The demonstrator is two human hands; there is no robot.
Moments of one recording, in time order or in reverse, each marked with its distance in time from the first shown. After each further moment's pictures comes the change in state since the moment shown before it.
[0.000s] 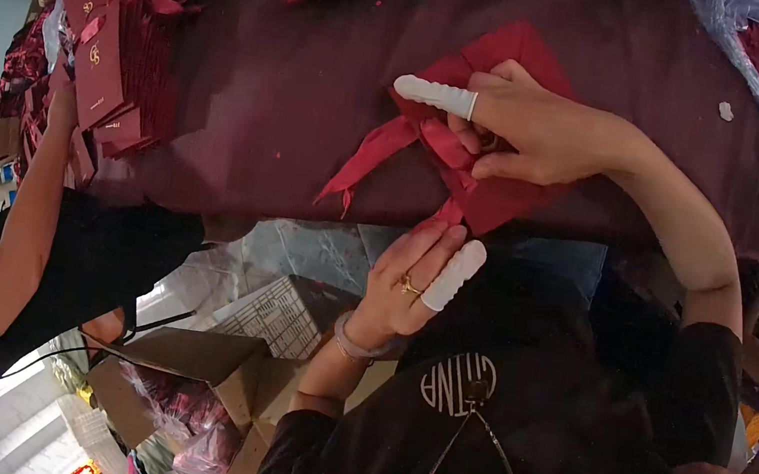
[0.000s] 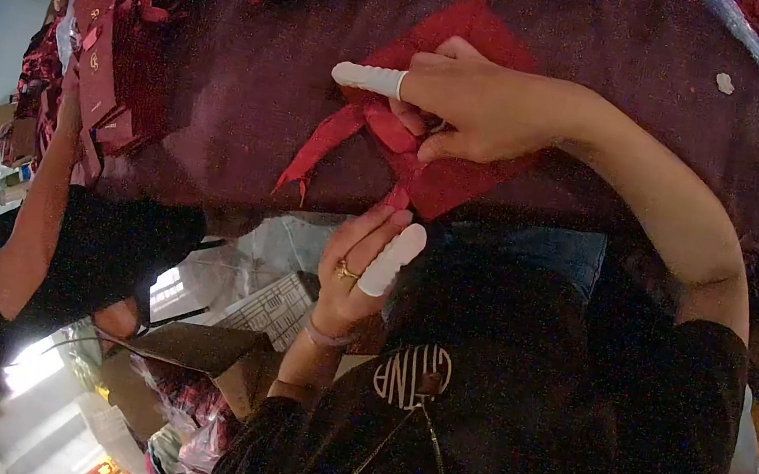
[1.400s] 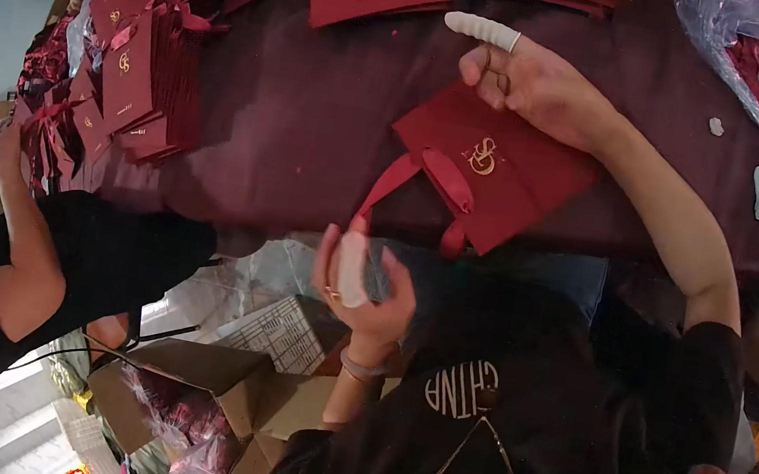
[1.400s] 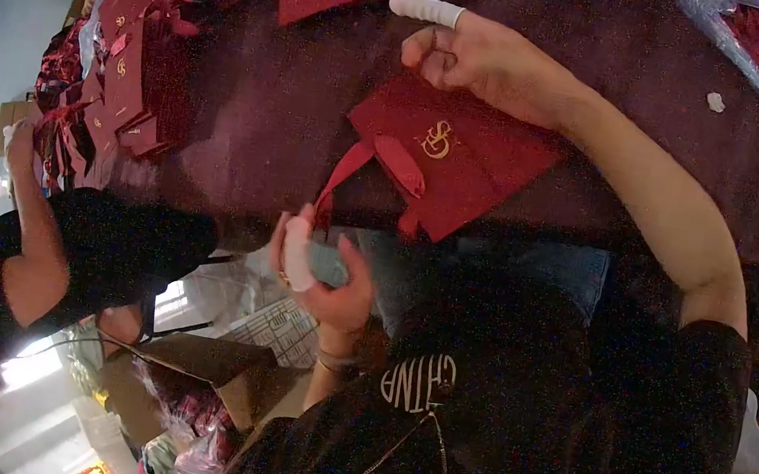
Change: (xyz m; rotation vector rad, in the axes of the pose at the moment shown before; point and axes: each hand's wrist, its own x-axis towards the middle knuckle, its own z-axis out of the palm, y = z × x) left_hand -0.016 0.000 -0.004 0.491 0.366 -0.387; right_hand 0.007 0.024 -0.010 1.308 0.340 -0.010
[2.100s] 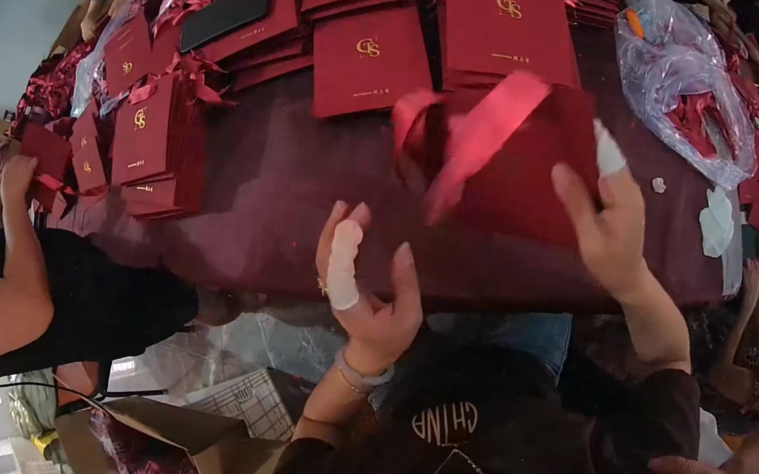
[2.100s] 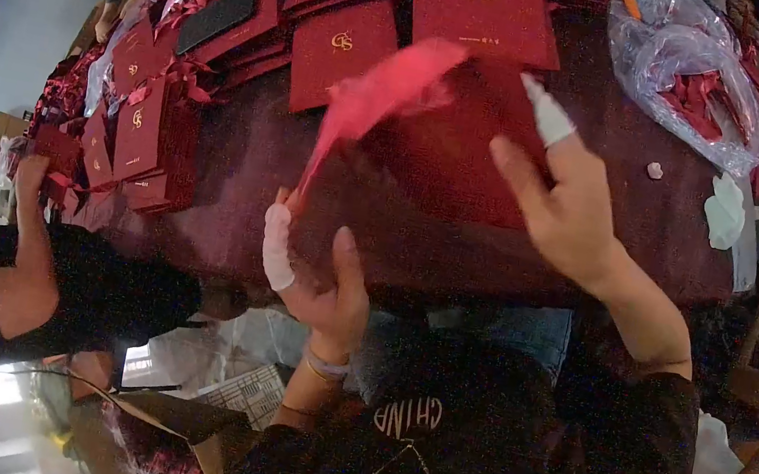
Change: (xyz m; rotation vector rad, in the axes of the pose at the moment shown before) left_hand 0.074 0.025 0.033 -0.602 0.256 -0.063; right_hand -0.065 -0.063 0.065 -1.293 0.725 -0.424
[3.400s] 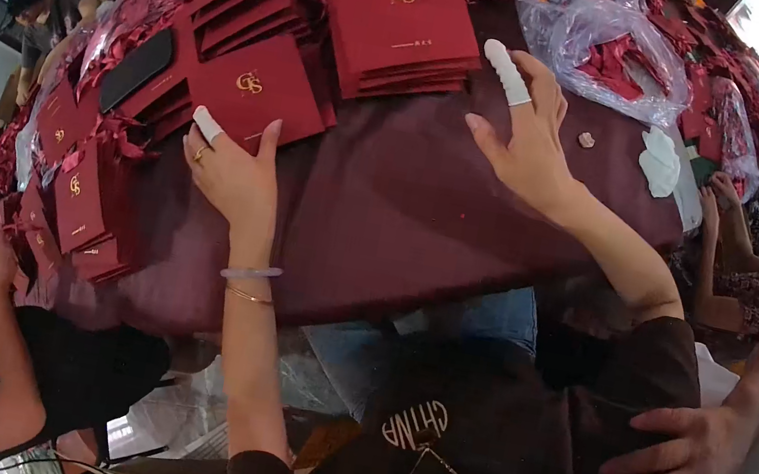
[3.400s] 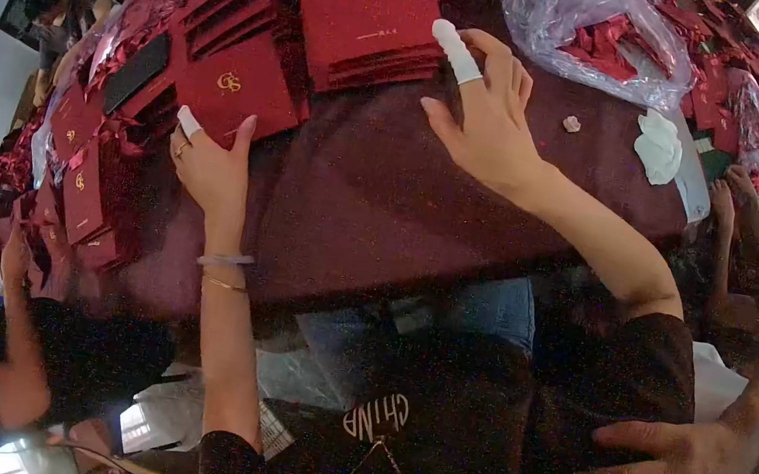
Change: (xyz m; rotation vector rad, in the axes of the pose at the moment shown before) left_hand 0.095 -0.107 0.046 0.864 -0.191 -0.009; right_hand 0.009 0.064 -0.010 -0.552 0.150 -0.126
